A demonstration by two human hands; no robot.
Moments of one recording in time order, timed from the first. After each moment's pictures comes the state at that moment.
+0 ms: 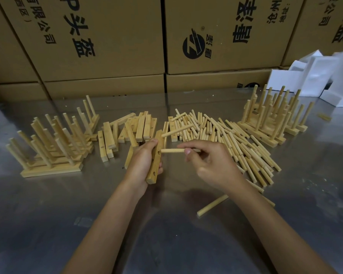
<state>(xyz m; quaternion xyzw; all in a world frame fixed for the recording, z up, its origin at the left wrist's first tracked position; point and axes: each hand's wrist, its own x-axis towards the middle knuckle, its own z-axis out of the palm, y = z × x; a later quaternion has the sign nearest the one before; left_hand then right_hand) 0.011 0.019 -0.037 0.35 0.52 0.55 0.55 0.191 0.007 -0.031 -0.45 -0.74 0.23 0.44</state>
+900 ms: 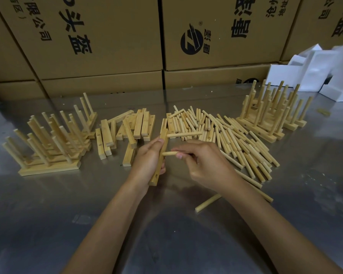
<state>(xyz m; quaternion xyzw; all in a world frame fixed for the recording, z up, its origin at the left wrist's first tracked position) 0.022 0.016 -0.044 0.43 0.53 0.51 0.52 0.186 0.004 -0.028 -0.39 -0.83 0.12 0.37</state>
